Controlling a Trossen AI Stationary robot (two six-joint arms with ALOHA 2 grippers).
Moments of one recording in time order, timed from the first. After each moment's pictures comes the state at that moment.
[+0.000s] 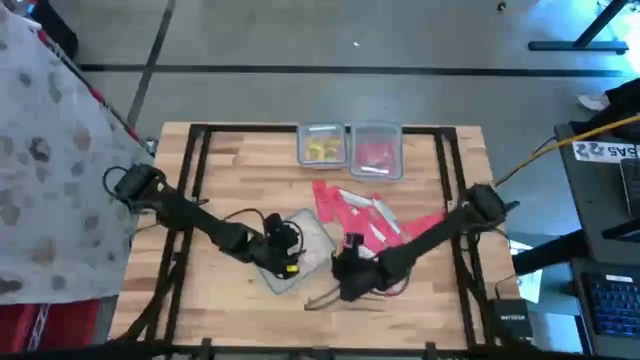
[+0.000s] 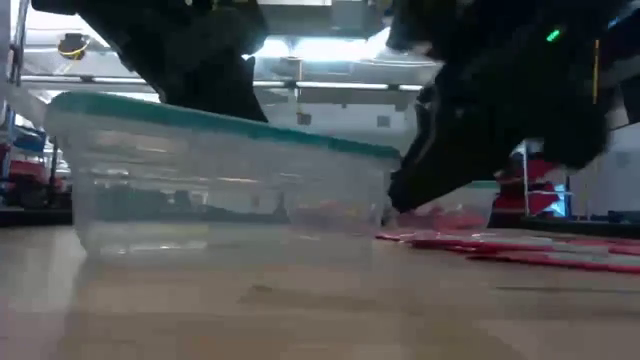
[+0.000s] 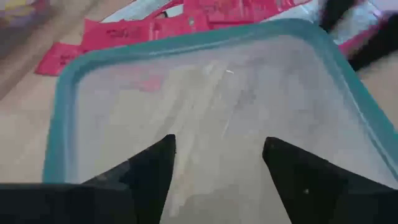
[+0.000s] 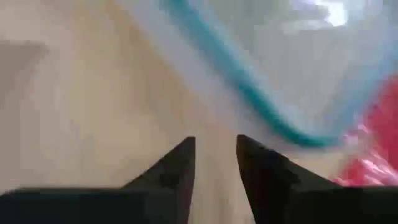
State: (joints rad) left arm -0.40 1.71 0.88 -0.14 -0.61 -0.63; right arm 0.57 1.91 1.13 -0.25 0.53 0.39
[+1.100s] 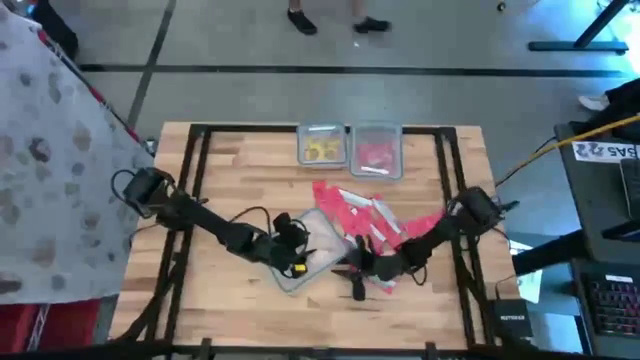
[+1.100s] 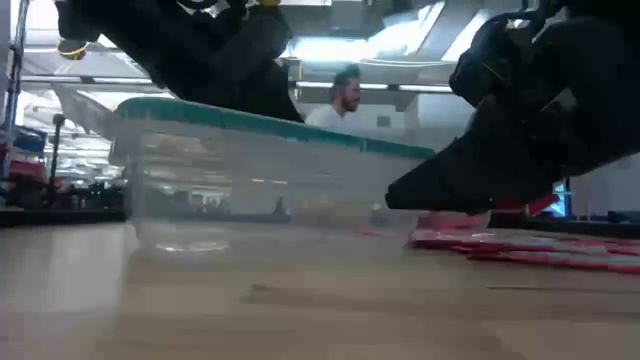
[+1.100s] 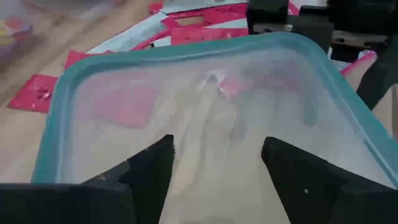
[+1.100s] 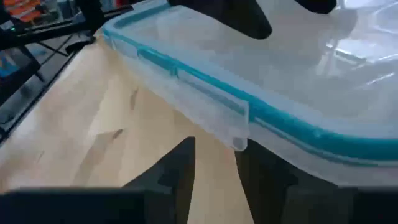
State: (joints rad) left arm -0.38 1.81 0.88 0.08 -0.61 -0.54; right arm 0.50 1.99 0.60 1.03 0.50 0.40
